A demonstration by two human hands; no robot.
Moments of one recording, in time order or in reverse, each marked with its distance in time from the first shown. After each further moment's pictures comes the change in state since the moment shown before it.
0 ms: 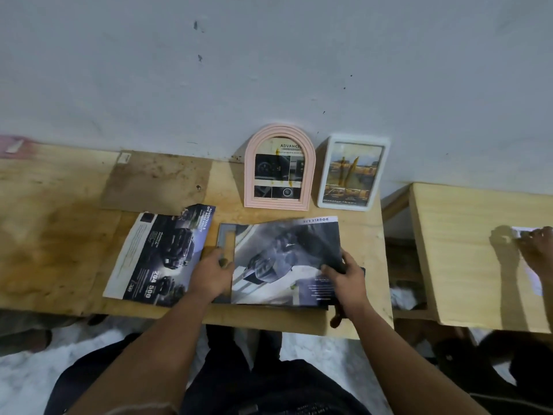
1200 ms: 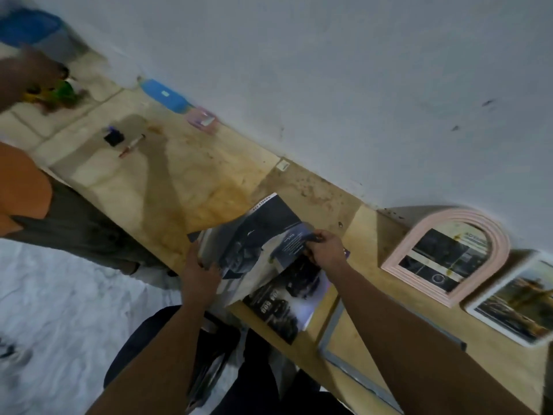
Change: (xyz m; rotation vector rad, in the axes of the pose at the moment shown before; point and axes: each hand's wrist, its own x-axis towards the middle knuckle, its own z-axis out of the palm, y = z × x) left_hand 0.011 -0.219 -0.180 -0.580 0.609 -0.325; right_hand 0.040 -0.146 0.381 -0.401 -0.458 -0.079
